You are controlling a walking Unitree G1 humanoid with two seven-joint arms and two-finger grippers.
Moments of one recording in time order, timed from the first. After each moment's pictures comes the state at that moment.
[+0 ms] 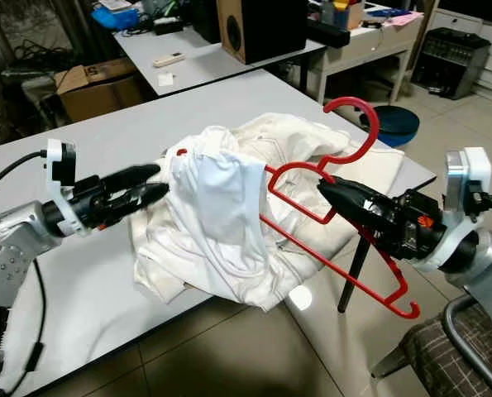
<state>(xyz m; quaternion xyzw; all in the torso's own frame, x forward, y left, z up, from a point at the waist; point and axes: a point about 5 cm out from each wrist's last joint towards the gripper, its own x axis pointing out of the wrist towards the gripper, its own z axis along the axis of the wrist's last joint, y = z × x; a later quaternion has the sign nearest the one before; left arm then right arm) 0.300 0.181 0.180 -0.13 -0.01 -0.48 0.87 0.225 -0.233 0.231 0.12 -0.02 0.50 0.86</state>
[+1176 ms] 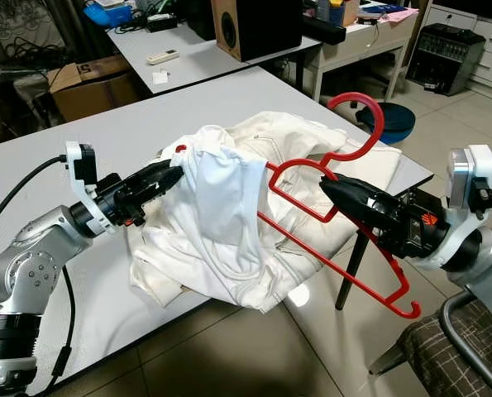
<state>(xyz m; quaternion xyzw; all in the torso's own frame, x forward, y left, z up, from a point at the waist) 0.300 0.159 0.176 -0.18 -0.02 -0.45 0.87 0.225 -0.233 0.232 0.13 -0.02 0.51 0.85</state>
